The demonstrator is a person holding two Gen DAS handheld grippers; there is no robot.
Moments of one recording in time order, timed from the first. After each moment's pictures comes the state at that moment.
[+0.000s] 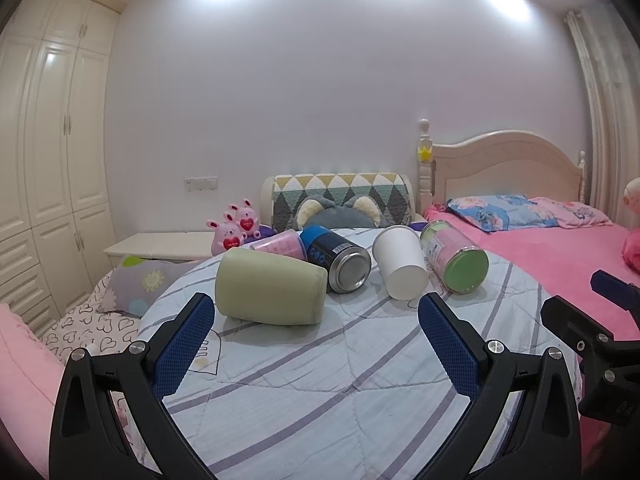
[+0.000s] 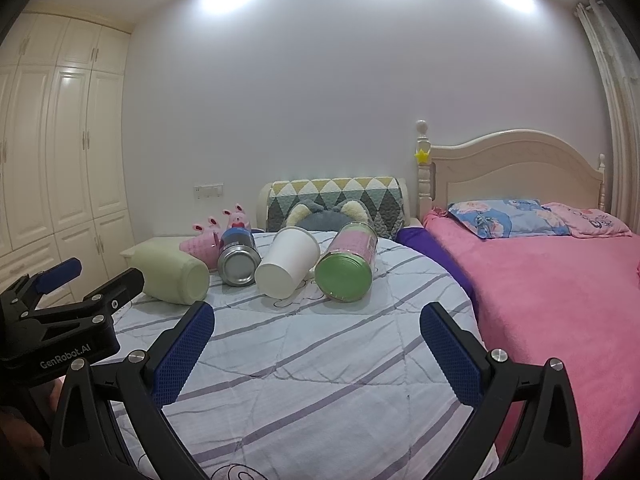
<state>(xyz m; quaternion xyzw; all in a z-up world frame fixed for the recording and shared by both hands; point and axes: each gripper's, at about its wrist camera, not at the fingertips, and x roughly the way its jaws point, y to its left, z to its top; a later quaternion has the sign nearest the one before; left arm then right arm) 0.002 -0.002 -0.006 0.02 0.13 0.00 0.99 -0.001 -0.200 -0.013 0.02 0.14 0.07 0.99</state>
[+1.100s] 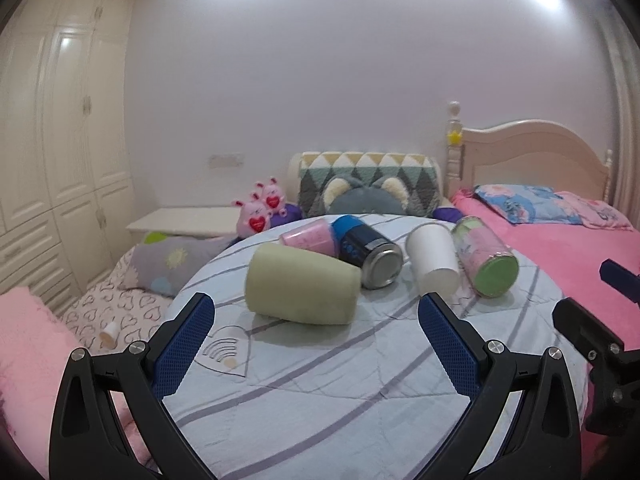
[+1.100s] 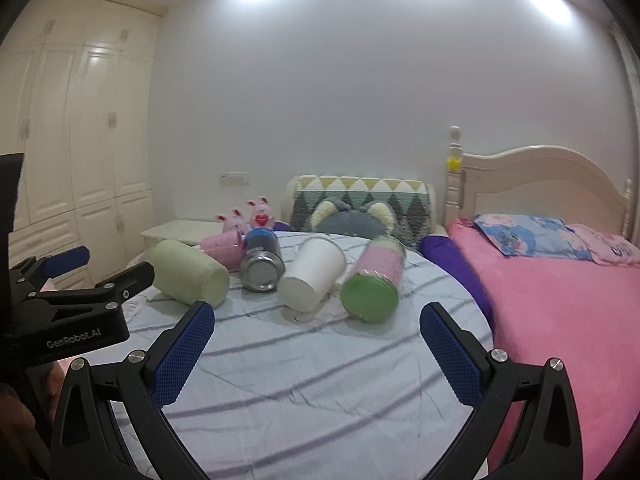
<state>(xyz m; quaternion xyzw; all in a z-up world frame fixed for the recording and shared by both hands) 0.024 0.011 0.019 0.01 0.18 0.06 0.98 0.025 -0.186 0.015 -0.02 0.15 0.13 0.98</state>
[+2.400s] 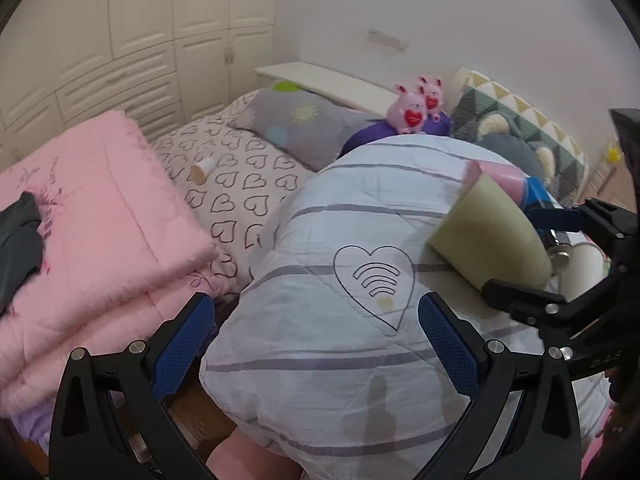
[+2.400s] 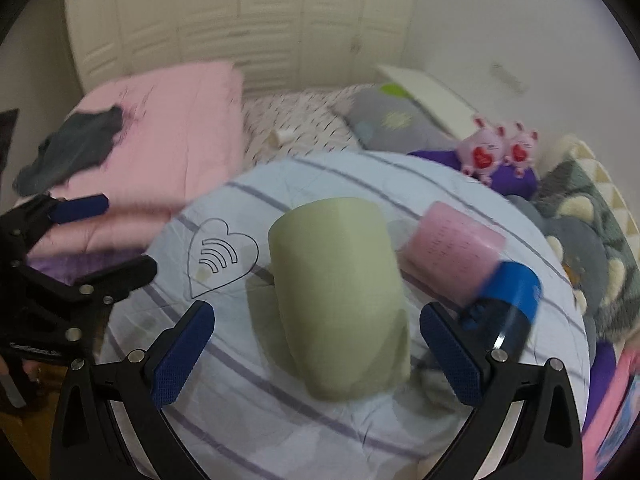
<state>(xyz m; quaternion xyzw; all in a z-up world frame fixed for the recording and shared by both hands) 0.055 0.113 -0.017 -0.19 0.38 0.29 0.86 0.196 0.012 -0.005 -0.32 0.38 0.51 0.70</state>
